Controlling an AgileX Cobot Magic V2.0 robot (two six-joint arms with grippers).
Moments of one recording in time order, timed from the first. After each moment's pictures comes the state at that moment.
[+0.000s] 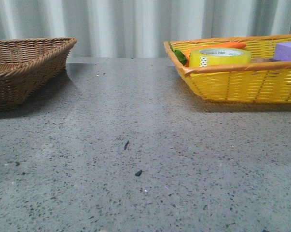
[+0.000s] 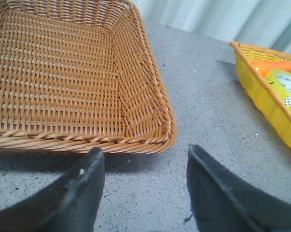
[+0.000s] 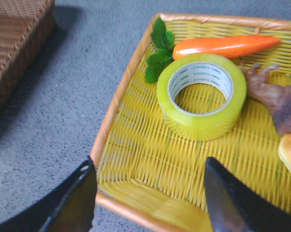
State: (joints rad) left arm -0.21 0.60 -0.46 -0.44 0.33 0.05; right arm 0.08 1.24 -1.28 0.40 0.84 -0.28
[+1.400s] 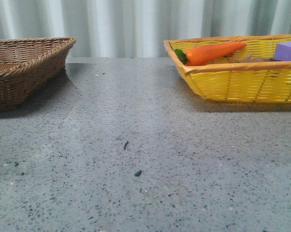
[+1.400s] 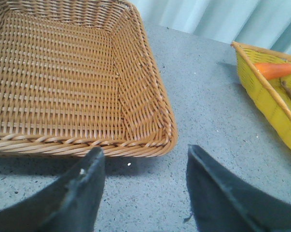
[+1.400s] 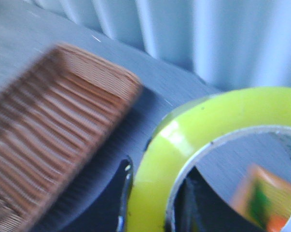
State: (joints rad) left arm -0.21 0.60 -0.46 -0.44 0.32 0.05; right arm 0.37 1.80 -2.13 0.35 0.90 -0.28
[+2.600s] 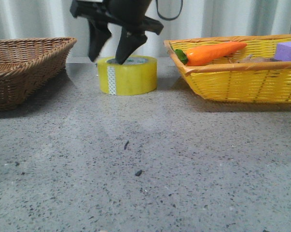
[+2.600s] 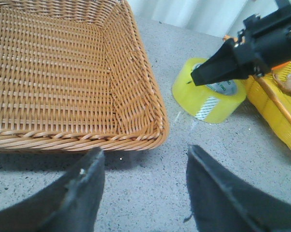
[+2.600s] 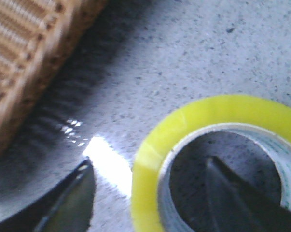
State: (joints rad) left arm -0.24 0.60 -0.46 -0.44 0.34 0.05; right arm 0.47 2.16 -2.14 0.34 1.03 -0.18
